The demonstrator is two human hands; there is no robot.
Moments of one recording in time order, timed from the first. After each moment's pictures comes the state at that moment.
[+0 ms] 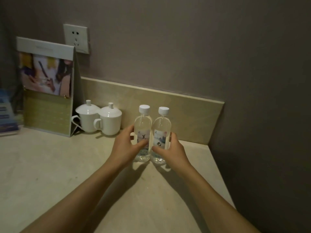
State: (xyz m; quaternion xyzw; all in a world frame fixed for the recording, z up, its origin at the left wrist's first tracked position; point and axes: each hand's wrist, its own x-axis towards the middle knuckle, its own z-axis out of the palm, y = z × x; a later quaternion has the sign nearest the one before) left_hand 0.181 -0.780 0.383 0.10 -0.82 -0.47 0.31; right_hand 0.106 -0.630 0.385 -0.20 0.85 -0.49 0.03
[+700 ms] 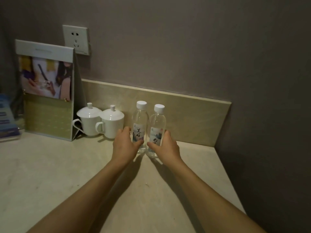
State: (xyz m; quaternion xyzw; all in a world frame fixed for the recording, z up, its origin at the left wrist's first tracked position) left_hand 0.149 -0.802 0.377 0.25 -0.85 -0.36 0.30; right_hand 0.089 -0.675 0.386 -0.20 0.89 -0.40 -0.01
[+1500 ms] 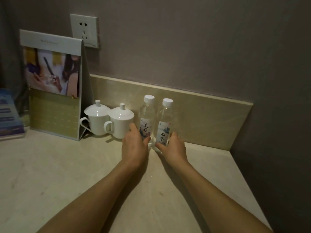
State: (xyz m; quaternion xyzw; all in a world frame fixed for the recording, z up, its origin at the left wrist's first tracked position) left_hand 0.128 -0.816 0.365 0.26 -0.82 -0.39 0.34; right_hand 0.067 -0.710 0.371 -0.15 0.91 -0.39 -0.02
